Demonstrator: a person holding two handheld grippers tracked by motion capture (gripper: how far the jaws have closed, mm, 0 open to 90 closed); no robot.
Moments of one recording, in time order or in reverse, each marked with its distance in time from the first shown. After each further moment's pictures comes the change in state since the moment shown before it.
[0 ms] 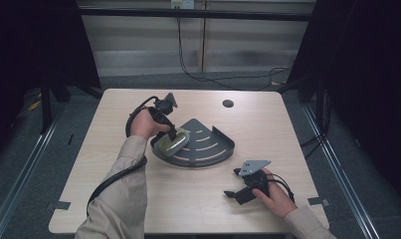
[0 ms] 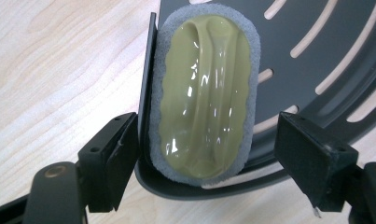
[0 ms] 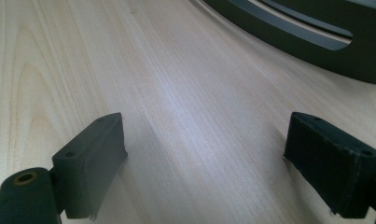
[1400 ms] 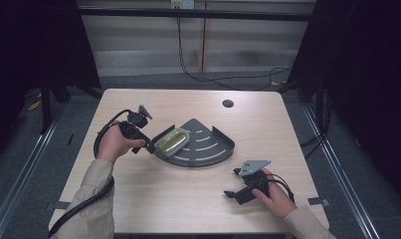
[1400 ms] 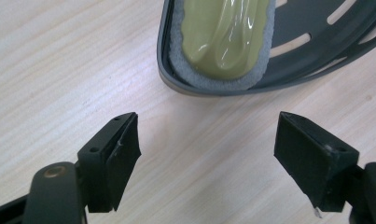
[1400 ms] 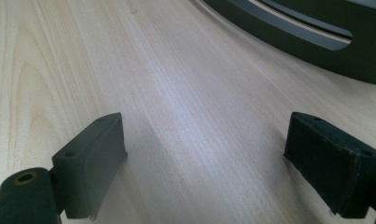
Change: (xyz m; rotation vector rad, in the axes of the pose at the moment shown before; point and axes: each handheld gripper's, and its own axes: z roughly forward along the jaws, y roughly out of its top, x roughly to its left) left arm 0.020 -0.084 -0.016 -0.063 -0.034 -0.052; right arm 0.000 0.000 0.000 -0.002 -0.002 0.002
